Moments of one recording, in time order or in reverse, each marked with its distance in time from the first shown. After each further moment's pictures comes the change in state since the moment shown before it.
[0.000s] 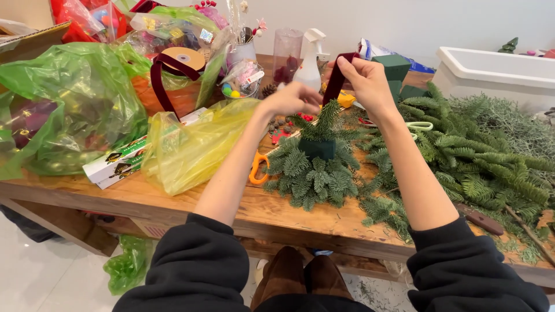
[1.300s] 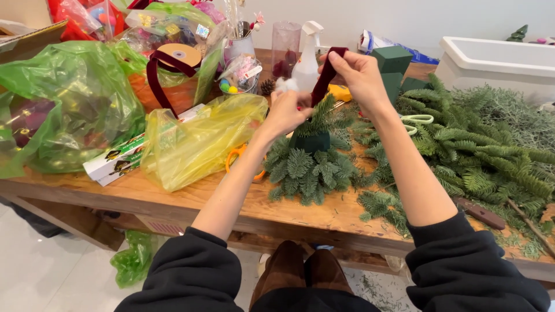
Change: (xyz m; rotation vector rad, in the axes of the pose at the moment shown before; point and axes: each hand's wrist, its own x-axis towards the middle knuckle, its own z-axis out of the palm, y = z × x) left_hand -0.012 -0.006 0.050 0.223 0.435 -0.028; right_hand 0.001 0.005 -0.001 0.084 -0.029 0.007
